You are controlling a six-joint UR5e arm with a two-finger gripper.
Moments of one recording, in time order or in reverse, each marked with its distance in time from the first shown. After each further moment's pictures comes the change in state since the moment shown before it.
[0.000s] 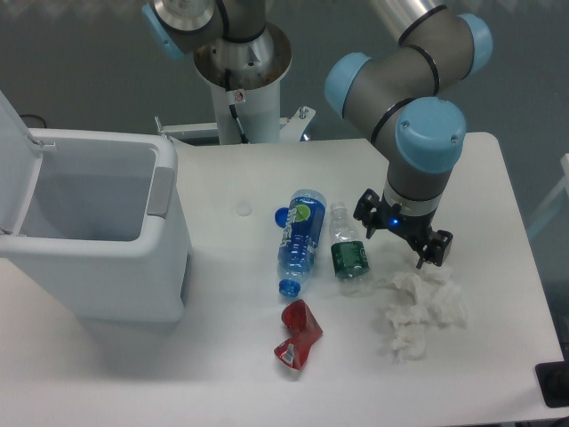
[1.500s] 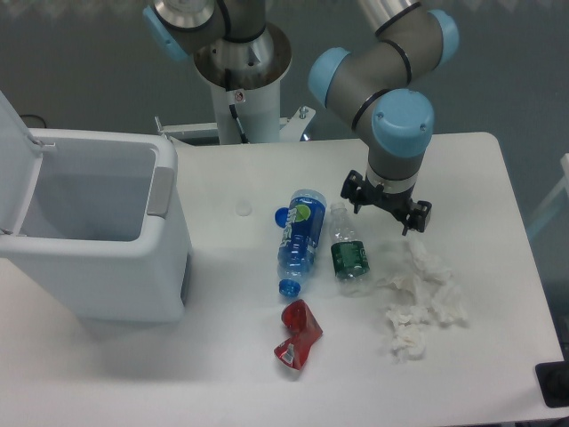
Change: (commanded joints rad) arm 0.048 0.078 -0.307 0.127 0.066 -0.213
